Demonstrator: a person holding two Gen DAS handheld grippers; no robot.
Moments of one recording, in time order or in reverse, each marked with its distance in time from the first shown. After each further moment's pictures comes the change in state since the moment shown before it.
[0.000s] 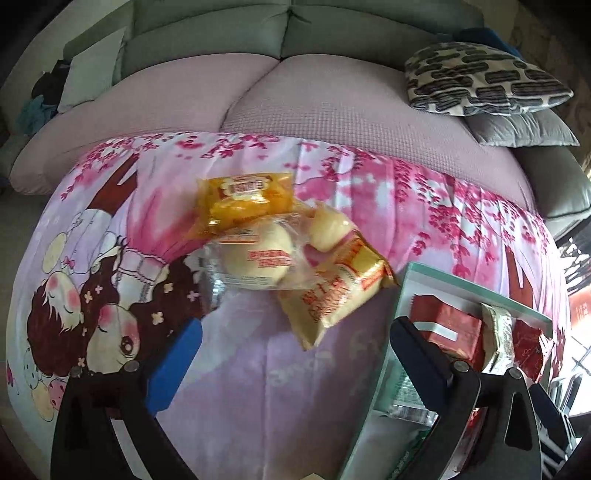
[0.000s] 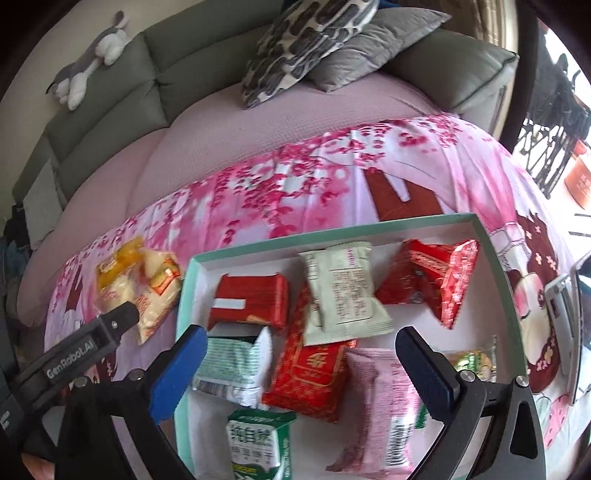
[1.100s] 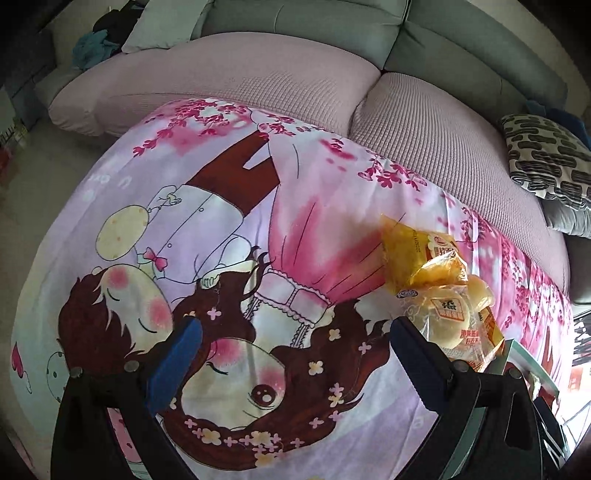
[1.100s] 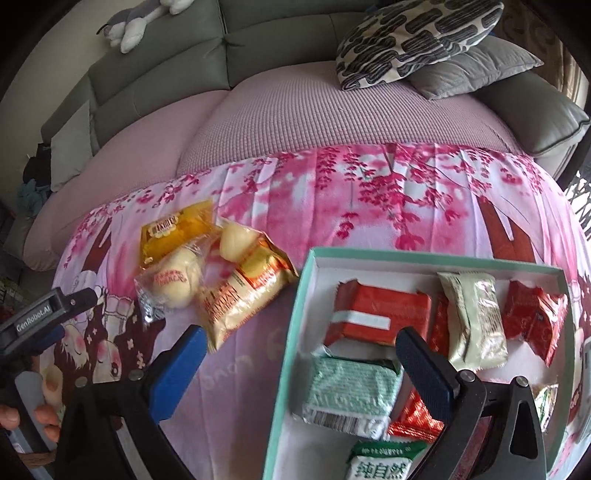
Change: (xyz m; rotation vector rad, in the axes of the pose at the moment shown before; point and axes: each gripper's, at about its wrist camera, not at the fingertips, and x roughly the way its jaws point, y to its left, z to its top) left arm 0.018 0.152 0.031 -0.250 0.027 0.033; right arm 0.037 0.105 0.010 -0.192 0.043 0.048
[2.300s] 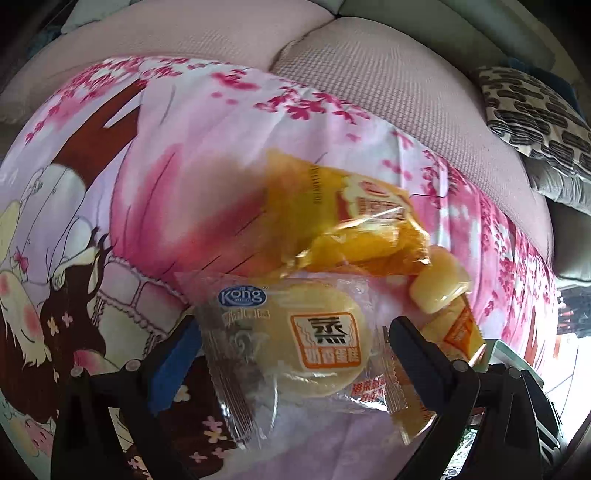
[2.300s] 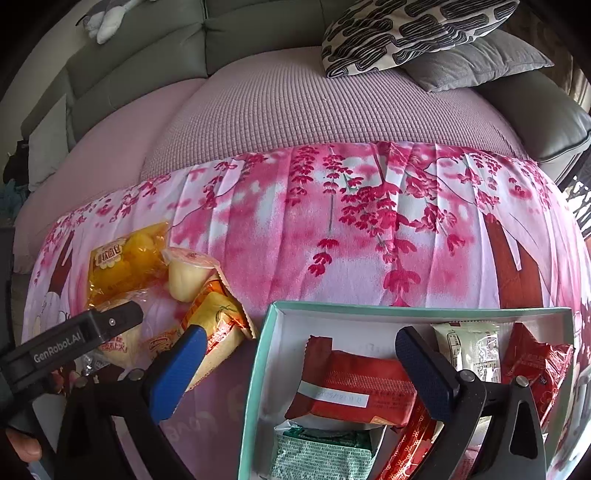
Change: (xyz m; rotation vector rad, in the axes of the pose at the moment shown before) left arm 0.073 -0.070 0.002 0.042 0.181 -0.131; right arm 0.046 -0.013 0.039 0.005 0.051 -0.080
